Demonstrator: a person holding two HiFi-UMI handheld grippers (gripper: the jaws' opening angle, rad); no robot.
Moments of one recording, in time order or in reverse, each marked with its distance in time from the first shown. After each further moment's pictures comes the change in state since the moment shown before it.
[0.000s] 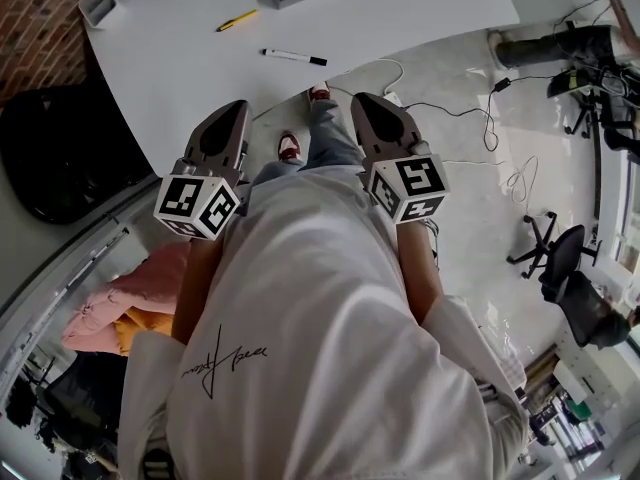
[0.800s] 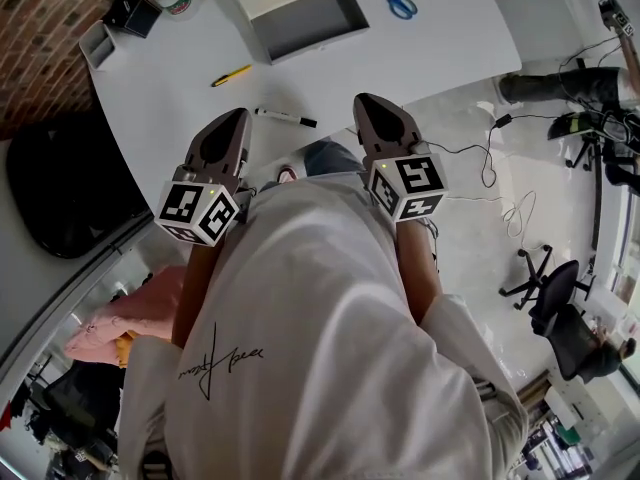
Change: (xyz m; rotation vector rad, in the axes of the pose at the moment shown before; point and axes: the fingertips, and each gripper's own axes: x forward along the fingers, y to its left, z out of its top) left arm 0.112 0.024 0.062 0.016 -0.019 0.047; right arm 0.090 -0.100 0.071 -0.019 -0.025 0.035
